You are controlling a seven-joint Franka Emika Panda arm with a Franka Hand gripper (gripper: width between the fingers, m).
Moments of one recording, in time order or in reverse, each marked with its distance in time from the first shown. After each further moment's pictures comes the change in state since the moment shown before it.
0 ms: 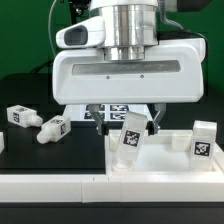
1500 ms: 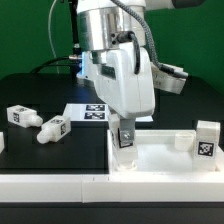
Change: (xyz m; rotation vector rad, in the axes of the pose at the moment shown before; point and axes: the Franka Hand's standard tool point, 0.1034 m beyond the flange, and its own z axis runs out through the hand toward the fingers) arm 0.009 0.007 0.003 0.031 -0.044 1.194
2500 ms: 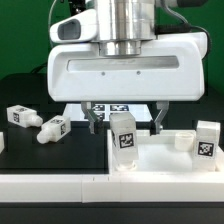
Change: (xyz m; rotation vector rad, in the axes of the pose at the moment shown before) arm 0.000 -0.016 -0.014 -0.027 0.064 -1.372
